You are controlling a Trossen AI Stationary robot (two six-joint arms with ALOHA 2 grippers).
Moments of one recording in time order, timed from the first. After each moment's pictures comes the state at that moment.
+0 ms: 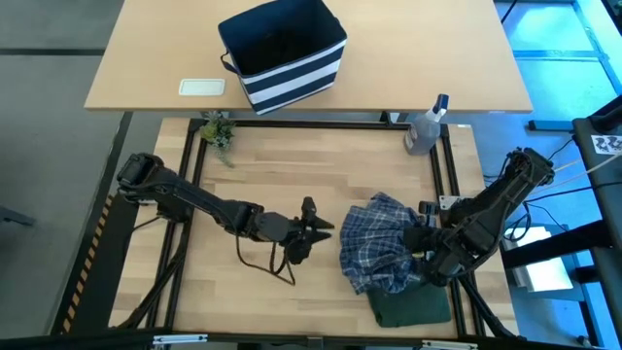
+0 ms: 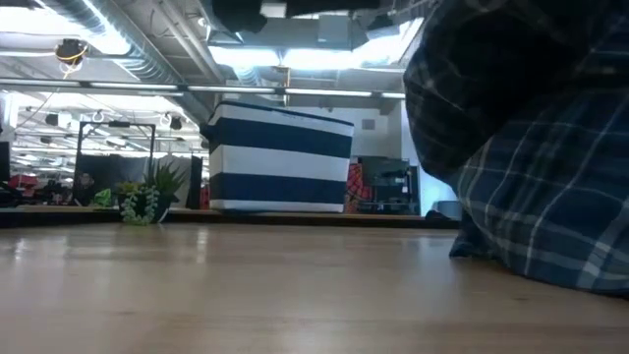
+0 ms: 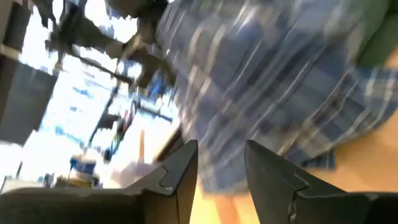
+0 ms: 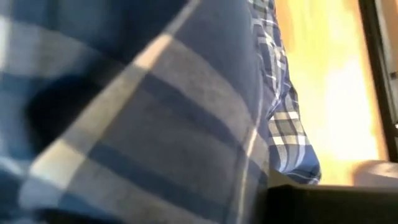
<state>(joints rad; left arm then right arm) -0.31 1.64 1.10 0.21 -0.43 0.83 0.81 1.29 1.18 -1.35 0.52 0.80</state>
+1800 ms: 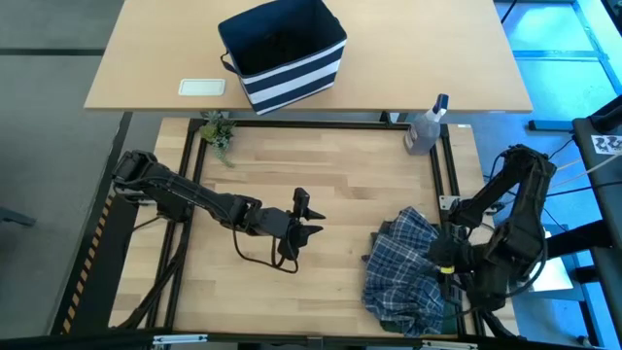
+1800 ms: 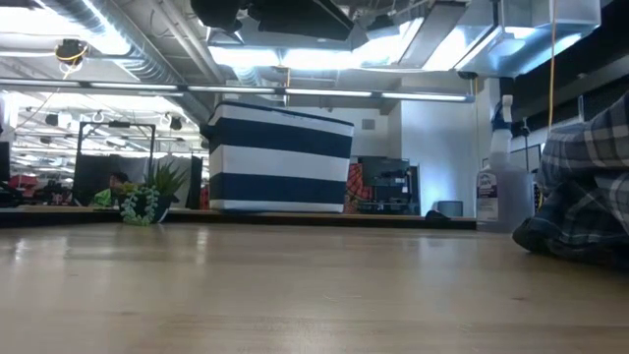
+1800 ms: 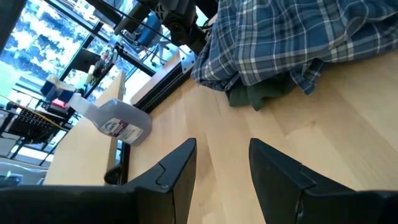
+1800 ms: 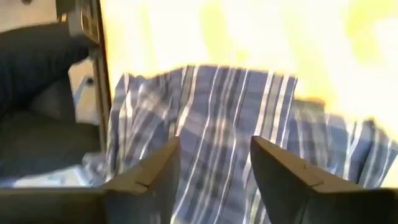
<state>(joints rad) -0.29 1.59 1.10 0.00 -0.46 0.56 1.07 1.28 1.35 -1.32 0.44 1.23</state>
